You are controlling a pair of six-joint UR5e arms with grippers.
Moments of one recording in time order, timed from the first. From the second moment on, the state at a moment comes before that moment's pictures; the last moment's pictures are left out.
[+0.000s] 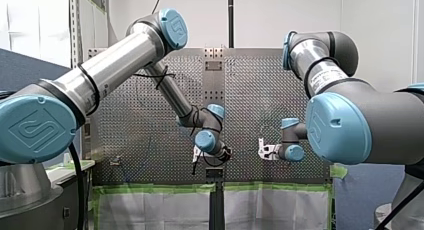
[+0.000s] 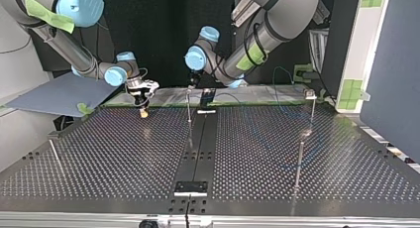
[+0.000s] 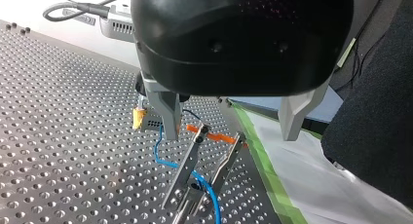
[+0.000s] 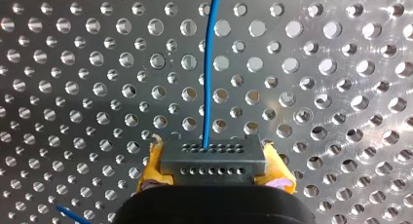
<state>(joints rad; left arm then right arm) -0.64 -2.45 -1.47 -2.76 -1.77 -1.67 1.81 -0.54 1.38 -0.69 1.28 1.53</state>
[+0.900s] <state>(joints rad) -0.70 -2.25 -1.67 -2.58 -1.85 -1.79 1.81 -0.54 1.38 -0.69 1.27 1.53</state>
